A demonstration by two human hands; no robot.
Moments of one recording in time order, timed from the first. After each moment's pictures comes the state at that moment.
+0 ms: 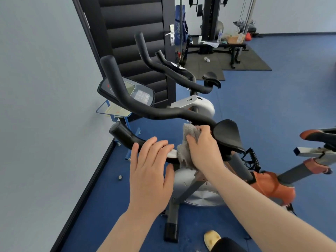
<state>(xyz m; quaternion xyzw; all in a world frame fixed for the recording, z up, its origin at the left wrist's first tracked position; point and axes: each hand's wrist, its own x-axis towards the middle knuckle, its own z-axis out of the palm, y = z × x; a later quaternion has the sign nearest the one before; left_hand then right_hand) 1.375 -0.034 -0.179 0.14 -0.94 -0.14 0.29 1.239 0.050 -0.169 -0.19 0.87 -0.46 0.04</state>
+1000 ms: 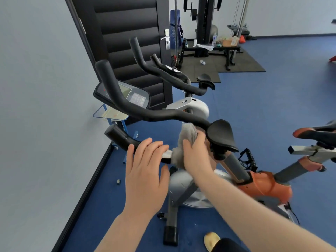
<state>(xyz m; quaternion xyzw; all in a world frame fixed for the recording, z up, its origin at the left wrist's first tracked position) 1.375 -0.031 -0.177 0.14 -0.94 -0.14 0.29 1.257 0.044 -0.177 -0.08 0.83 -0.55 0.09</state>
